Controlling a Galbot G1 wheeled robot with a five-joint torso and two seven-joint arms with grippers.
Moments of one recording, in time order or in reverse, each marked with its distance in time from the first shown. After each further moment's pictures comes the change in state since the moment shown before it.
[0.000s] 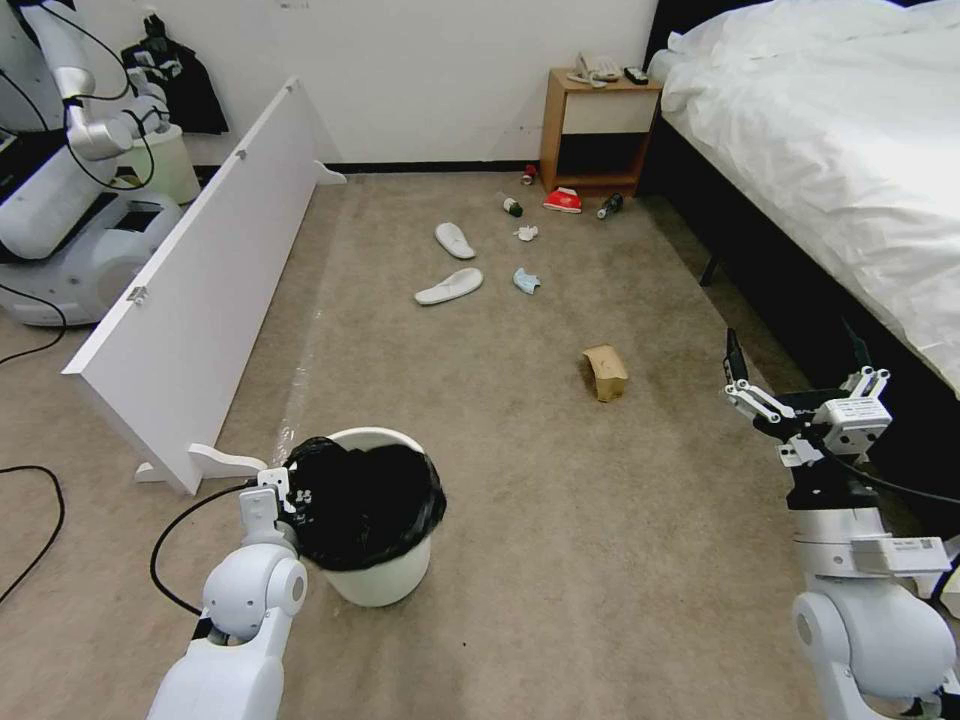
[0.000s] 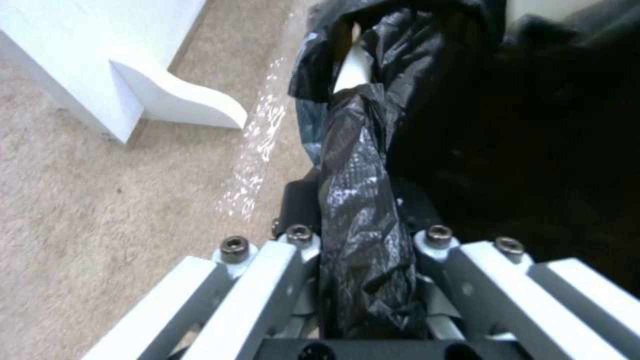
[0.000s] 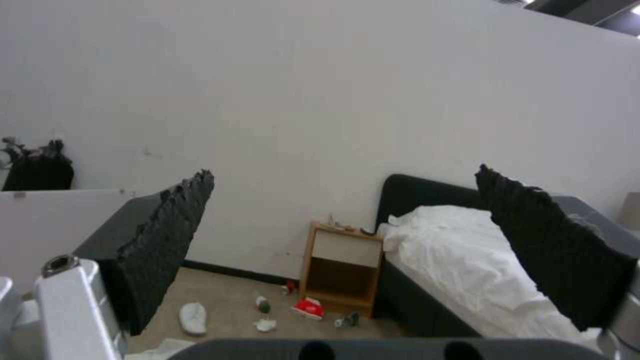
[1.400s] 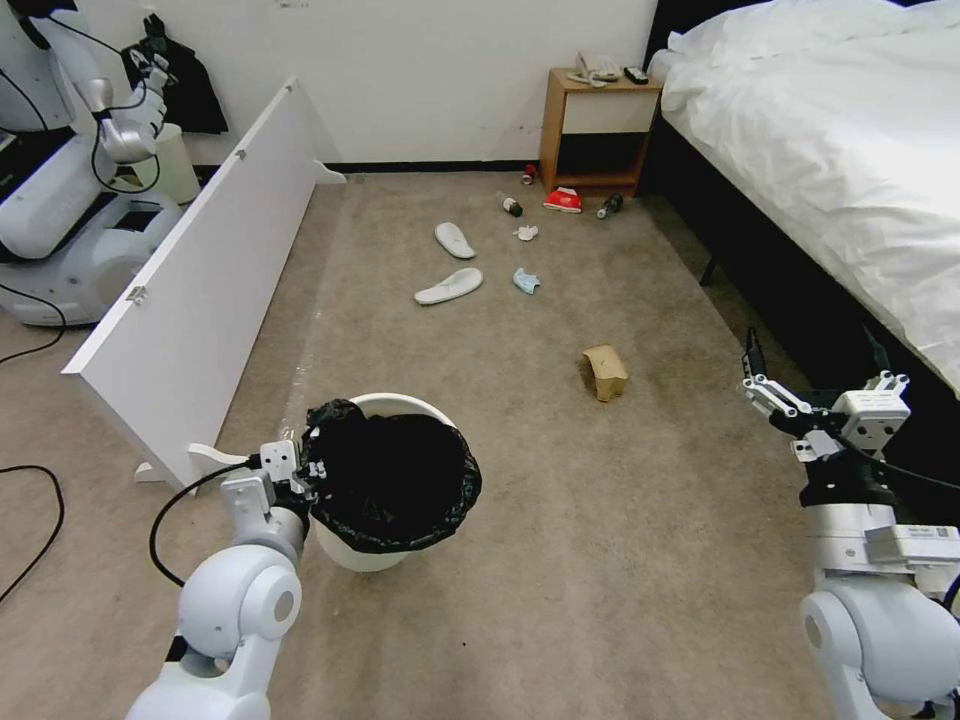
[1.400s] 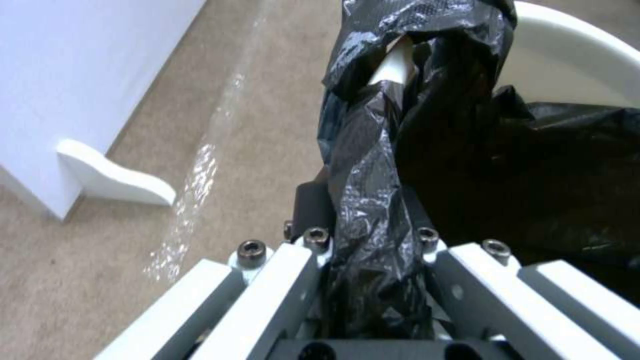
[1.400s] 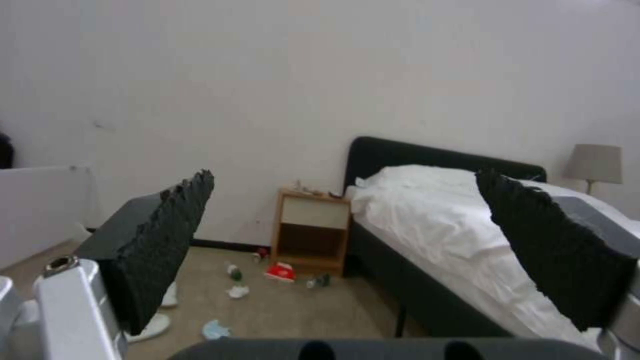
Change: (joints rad) left arm 0.071 0.038 0.016 -0.350 -0.173 0.043 -0.038; right arm 0.007 -0.033 0.013 -0.003 0.036 -0.119 0.119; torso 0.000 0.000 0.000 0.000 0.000
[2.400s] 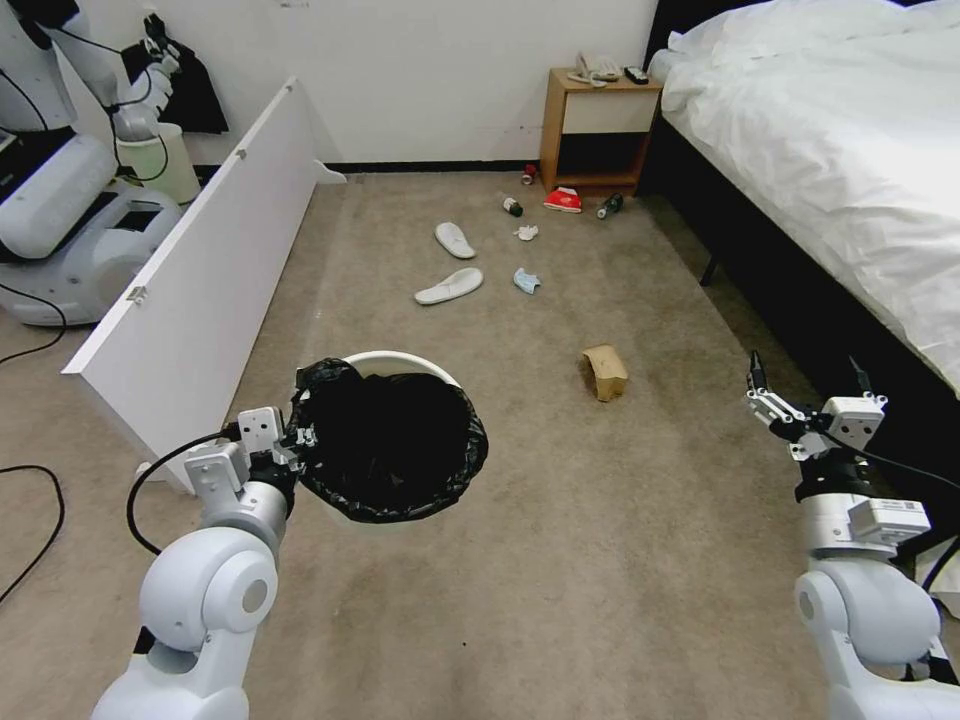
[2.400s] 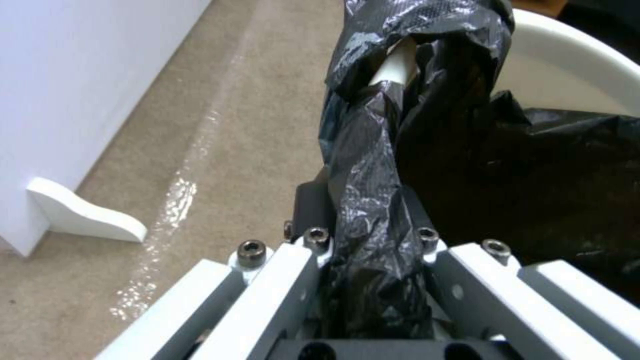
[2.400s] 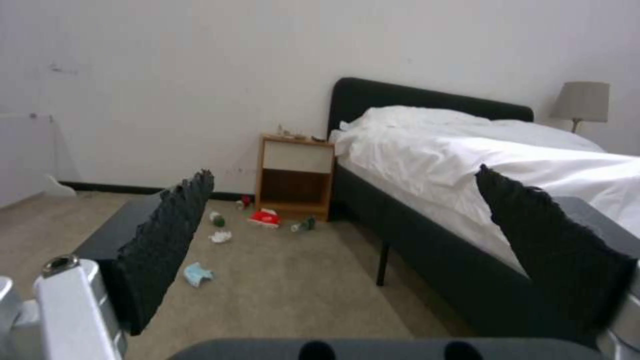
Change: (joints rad) left arm -0.043 0.004 -0.028 -0.050 -0.089 0.014 0.000; right arm 0.063 -0.048 -0.009 -0.193 0.051 -0.009 0.008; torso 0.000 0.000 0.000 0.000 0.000
